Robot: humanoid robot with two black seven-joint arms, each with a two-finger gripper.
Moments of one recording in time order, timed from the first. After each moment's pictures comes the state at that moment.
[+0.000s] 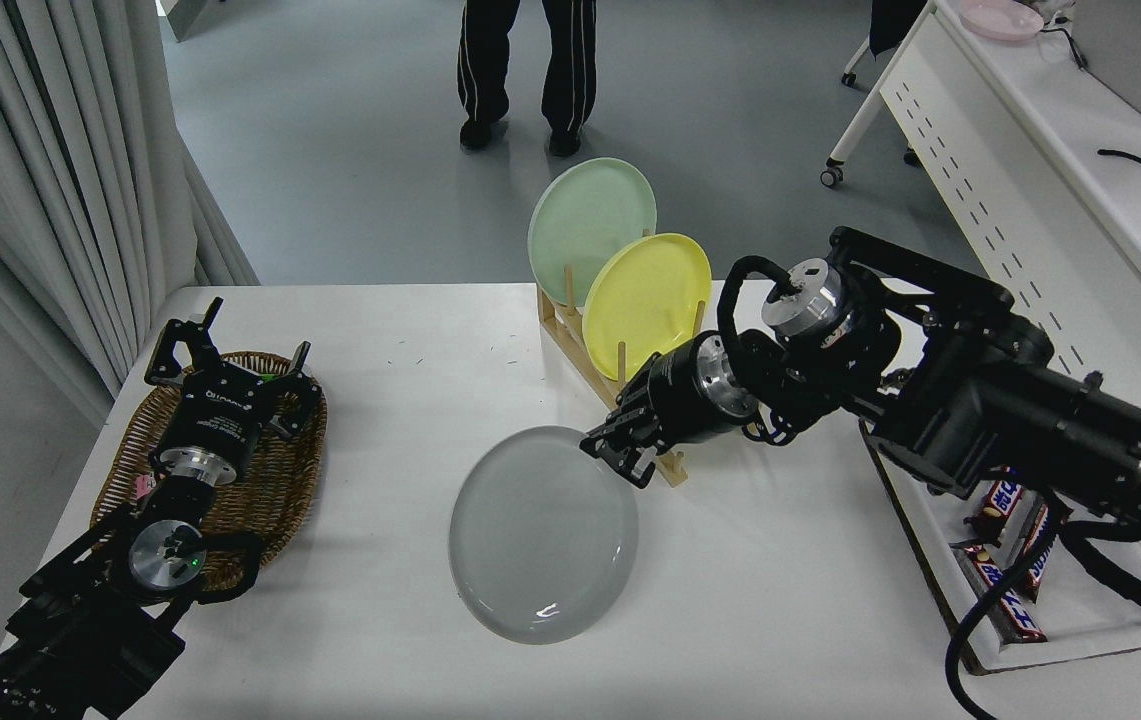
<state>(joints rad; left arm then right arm) -0.50 0.25 -1.08 -0.52 0.11 -0.58 -0.44 1.09 -0.20 0.36 1.06 0.75 -0.77 -0.60</state>
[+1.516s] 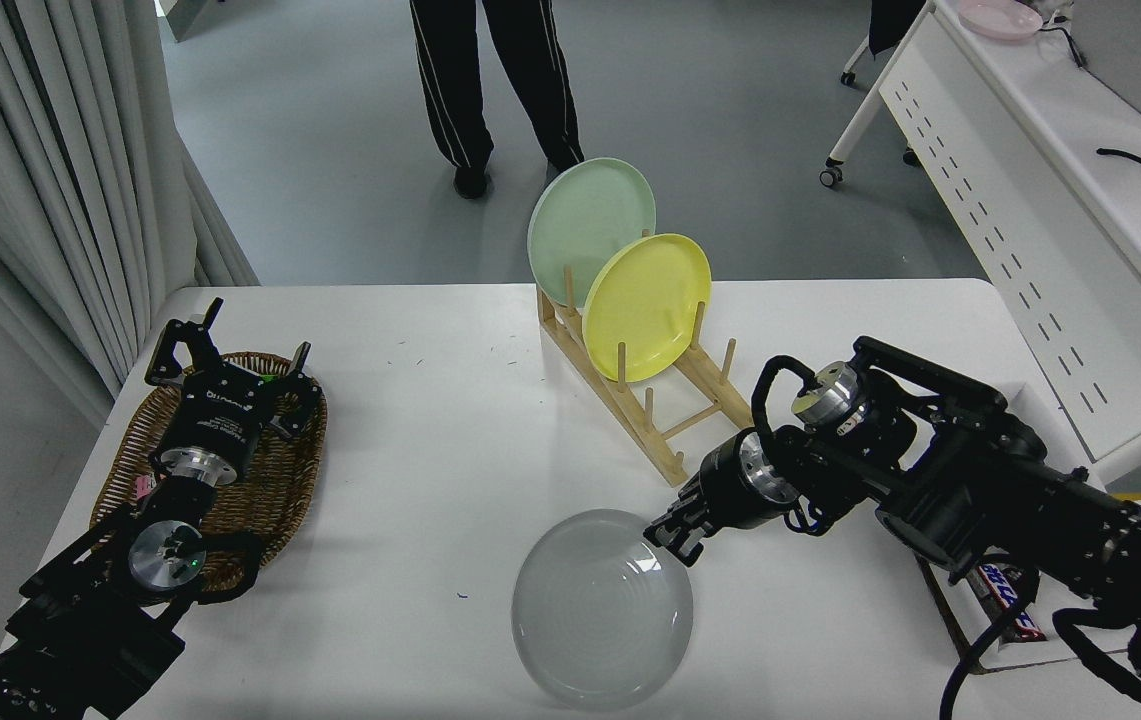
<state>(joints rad) -0.50 0.25 -1.08 -0.52 0.11 -0.58 -0.44 0.95 -0.18 0.37 0.89 0.72 -0.79 -0.61</state>
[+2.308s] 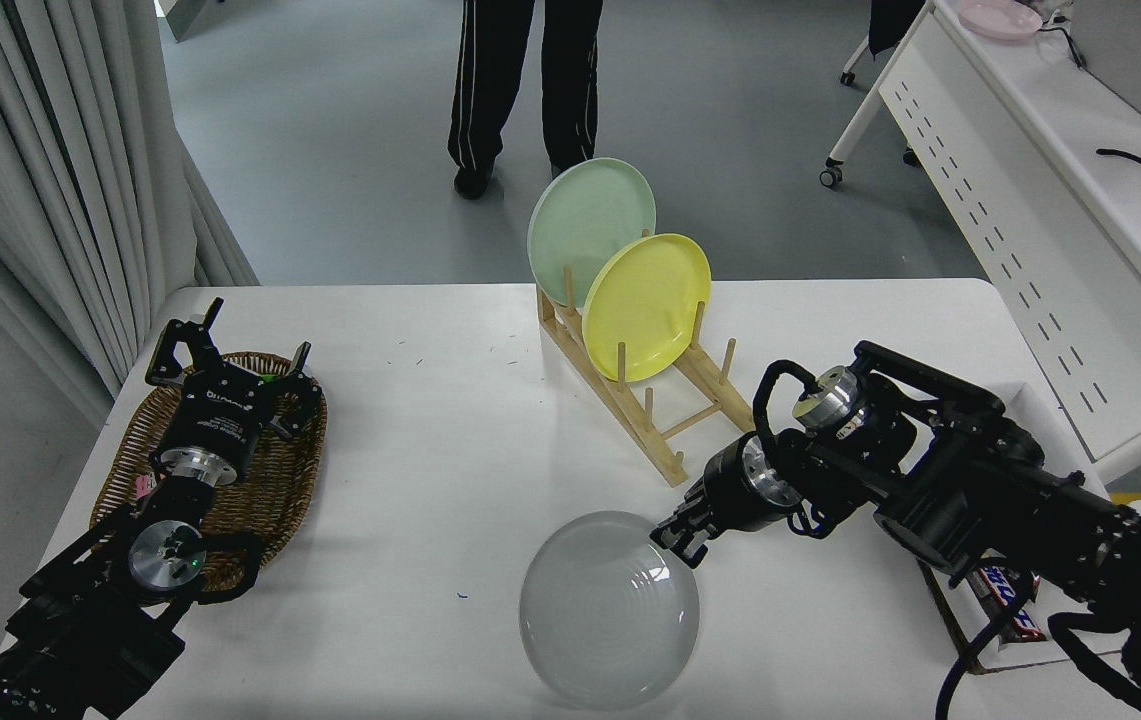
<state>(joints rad) -0.50 0.25 -1.08 -0.52 0.11 -0.58 -0.44 0.94 -0.16 0.38 0.86 0.69 -0.79 -0.61</state>
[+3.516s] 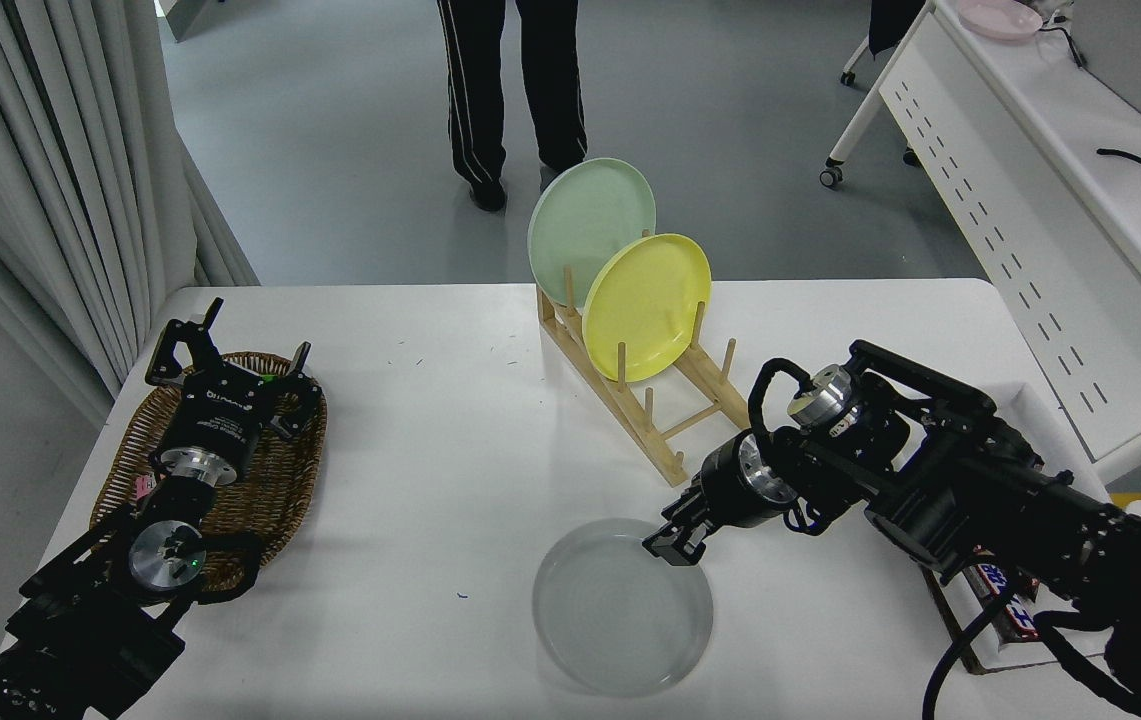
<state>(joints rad) -0.50 0.25 -1.08 -0.52 0.11 -0.58 -0.44 0.95 -0.14 0.40 0.83 0.68 -0.79 -0.61</state>
